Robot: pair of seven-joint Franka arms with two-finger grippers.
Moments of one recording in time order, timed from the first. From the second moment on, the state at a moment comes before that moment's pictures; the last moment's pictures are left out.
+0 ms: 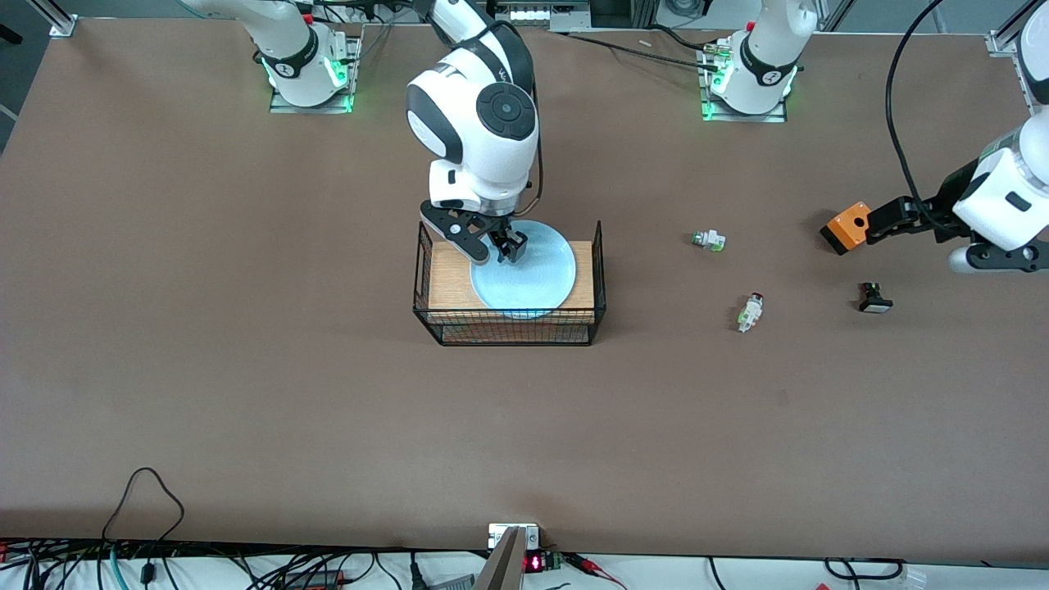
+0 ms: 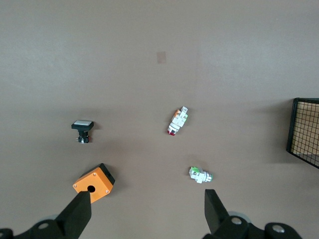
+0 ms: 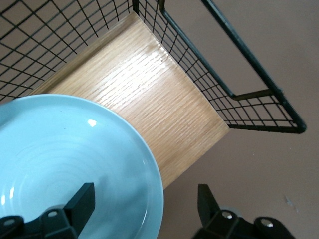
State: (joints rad) left arm -0.04 0.10 0.03 -1.58 -0.01 1.60 -0.06; right arm 0.81 0.53 -0.02 -1.47 -0.14 1.91 1.54
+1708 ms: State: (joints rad) left arm -0.04 0.11 0.02 -1.58 -0.01 1.60 -0.05; right arm 0.81 0.55 -0.03 -1.45 -0.01 1.89 1.60
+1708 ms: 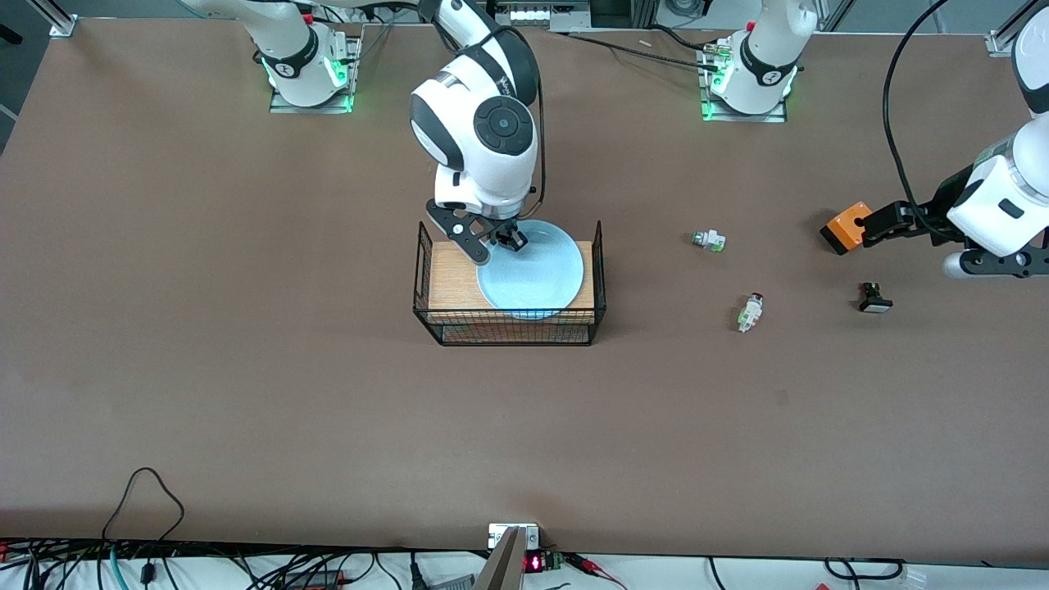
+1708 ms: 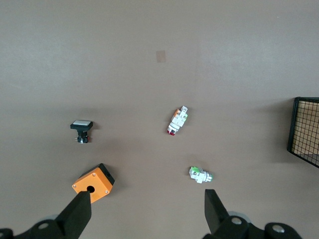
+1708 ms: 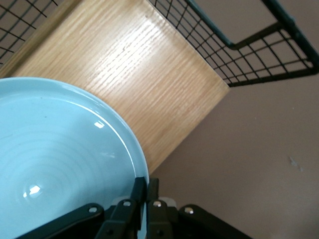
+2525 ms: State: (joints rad) left arm -0.04 0.12 0.02 -1.58 -0.01 1.60 -0.05; right arm 0.76 0.35 -0.04 -1.43 0.22 1.64 1.60
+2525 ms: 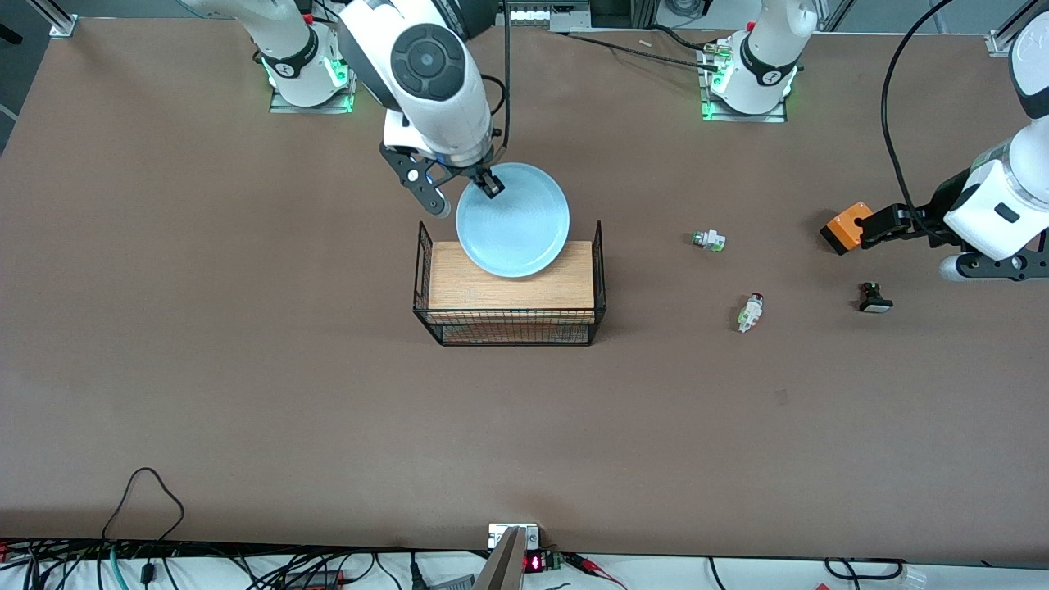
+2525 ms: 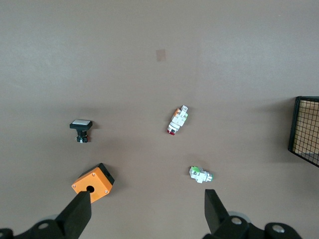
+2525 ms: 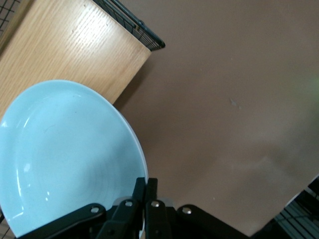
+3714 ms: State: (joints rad) left arm -0.04 0.12 0.02 -1.58 -0.01 1.60 -0.05; right arm 0.30 0.08 -0.17 -1.47 0.36 1.24 0.75
